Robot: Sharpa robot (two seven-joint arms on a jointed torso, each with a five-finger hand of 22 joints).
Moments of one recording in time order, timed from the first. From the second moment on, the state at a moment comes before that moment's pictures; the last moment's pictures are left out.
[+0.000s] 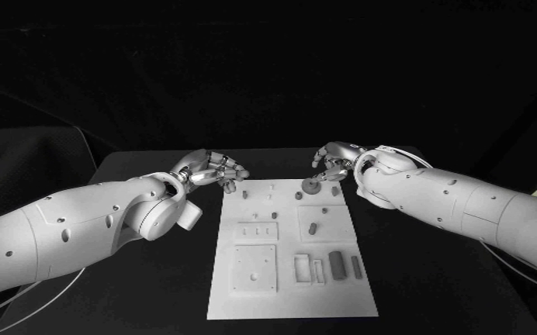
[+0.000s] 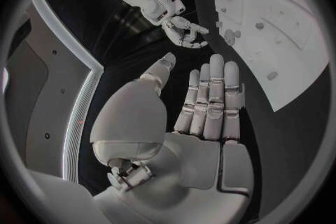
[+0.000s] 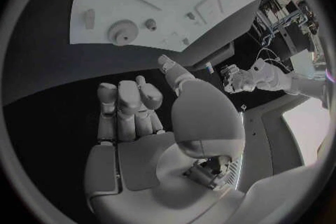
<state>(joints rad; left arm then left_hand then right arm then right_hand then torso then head) 1.31 -0.77 -0.22 1.37 -0.33 -0.24 0.26 1.17 -0.14 0.24 -0.12 0.18 0.90 0.14 0.35 0.59 1.08 0.14 0.29 0.31 1.18 0.11 0.36 0.74 0.11 0.77 0.04 1.15 0.33 1.25 -0.54 -0.12 0.95 -1.33 -0.24 0.01 1.17 -0.13 0.33 -0.12 0.18 0.77 0.17 0.30 0.51 1.32 -0.04 1.24 0.90 1.34 -0.07 1.21 1.16 0.19 0.87 0.01 1.57 0.65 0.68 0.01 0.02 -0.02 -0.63</state>
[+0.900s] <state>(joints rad) 1.32 -0.77 -0.21 1.37 -0.34 -0.24 0.26 1.19 -0.14 0.24 -0.12 0.18 0.89 0.14 0.35 0.59 1.07 0.14 0.29 0.31 1.17 0.11 0.35 0.74 0.09 0.76 0.04 1.14 0.33 1.24 -0.52 -0.12 0.97 -1.42 -0.22 -0.01 1.18 -0.14 0.33 -0.11 0.18 0.75 0.16 0.30 0.50 1.32 -0.05 1.29 0.93 1.33 -0.08 1.28 1.21 0.19 0.88 0.01 1.61 0.67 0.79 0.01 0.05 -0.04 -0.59</state>
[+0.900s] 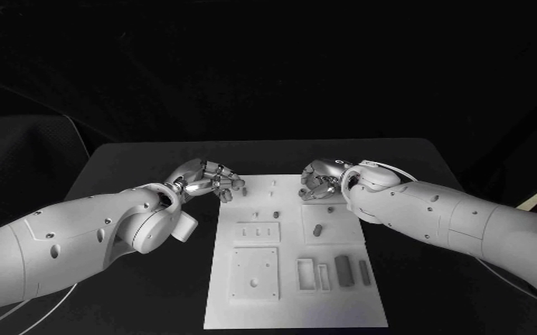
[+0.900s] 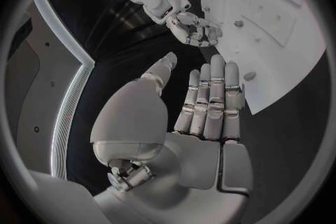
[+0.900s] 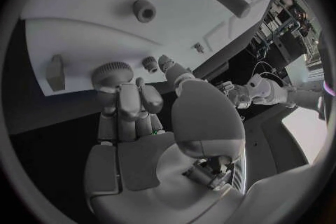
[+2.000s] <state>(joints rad) 1.32 -0.77 -0.20 1.37 -0.34 -0.24 0.25 1.19 -0.13 0.25 -0.12 0.18 0.89 0.14 0.35 0.59 1.07 0.14 0.29 0.31 1.16 0.11 0.35 0.74 0.10 0.76 0.04 1.14 0.33 1.24 -0.52 -0.12 0.97 -1.42 -0.20 -0.02 1.19 -0.11 0.34 -0.10 0.18 0.83 0.15 0.34 0.52 1.32 -0.05 1.37 0.98 1.33 -0.09 1.36 1.25 0.21 0.89 0.00 1.66 0.69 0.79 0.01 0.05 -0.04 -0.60</state>
